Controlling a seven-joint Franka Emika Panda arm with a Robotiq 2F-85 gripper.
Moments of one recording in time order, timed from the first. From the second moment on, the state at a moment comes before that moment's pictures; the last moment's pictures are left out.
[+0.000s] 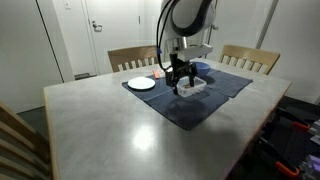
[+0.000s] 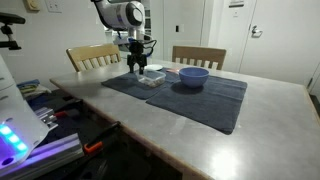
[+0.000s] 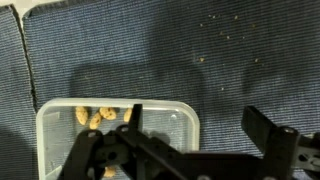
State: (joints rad) arm 0.20 0.48 0.03 -2.09 -0.11 2.34 0.42
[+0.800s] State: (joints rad) arm 0.25 0.48 0.00 -2.13 -0.13 2.48 0.50
